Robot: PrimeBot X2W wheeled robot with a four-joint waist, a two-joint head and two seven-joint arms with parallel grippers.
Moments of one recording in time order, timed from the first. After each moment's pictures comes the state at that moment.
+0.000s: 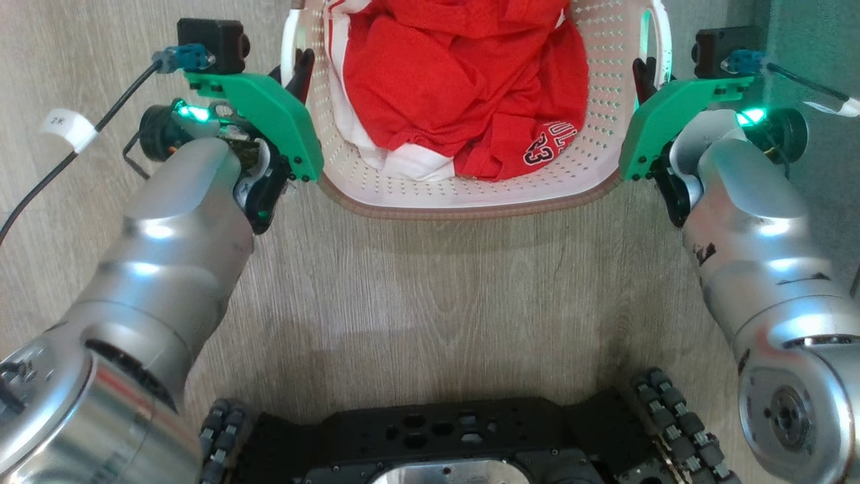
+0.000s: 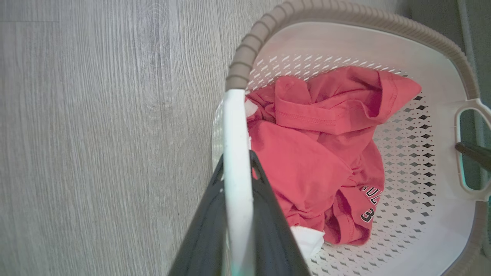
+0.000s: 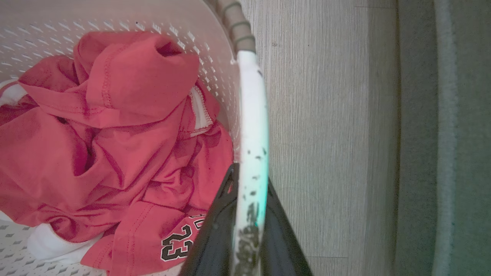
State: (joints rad) left arm -1.12 0.08 -1.02 1.22 -1.11 -0.15 -0.23; right arm -1.08 -0.01 -0.15 1.30 -0.06 0.16 -0.20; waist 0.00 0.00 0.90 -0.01
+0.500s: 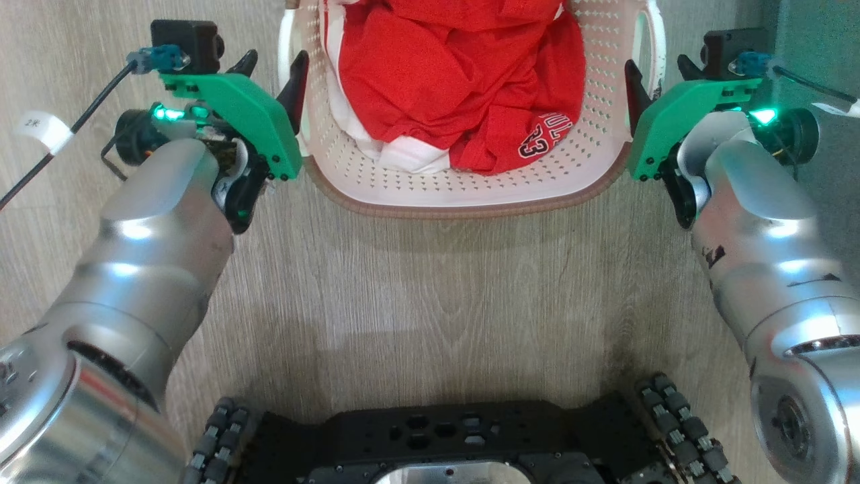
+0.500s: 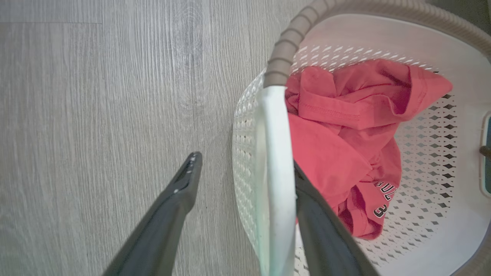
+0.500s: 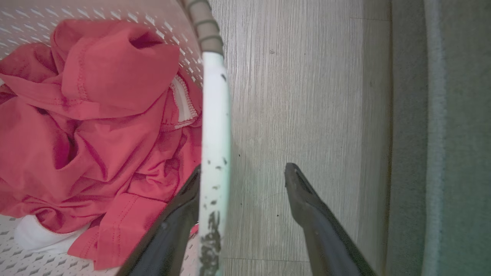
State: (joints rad) left arm -1.12 0.11 -1.04 1.22 -1.14 -0.14 -0.23; right arm -1.08 -0.04 0.00 1.30 0.06 0.15 -0.22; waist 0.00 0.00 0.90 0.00
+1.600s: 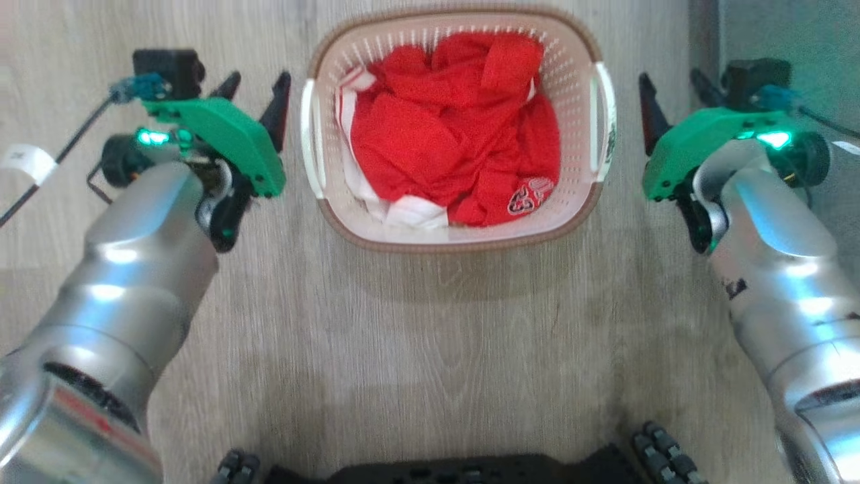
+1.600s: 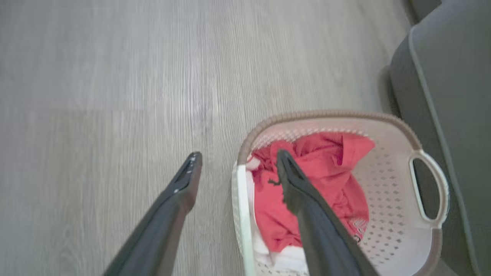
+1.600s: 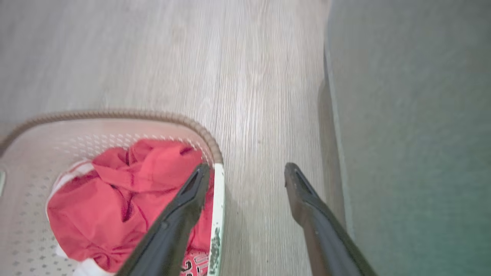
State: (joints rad) left arm -1.06 0.17 -1.03 1.15 -1.15 -0.13 -0.25; right arm -0.95 -0.12 0.26 1.11 0.36 0.14 -0.25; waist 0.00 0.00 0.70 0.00
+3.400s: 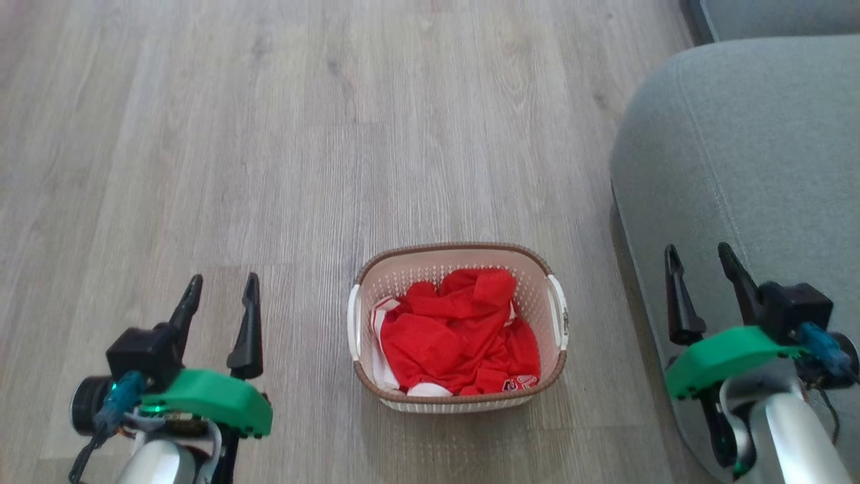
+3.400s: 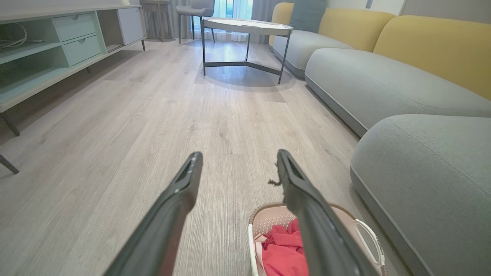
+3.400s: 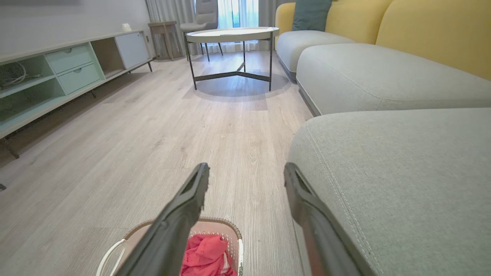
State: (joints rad) left arm -0.02 0.25 -0.28 0.04 -0.40 0.12 -0.17; right arm -0.12 -0.06 -0.02 0.19 0.18 0.14 -0.16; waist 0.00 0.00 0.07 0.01
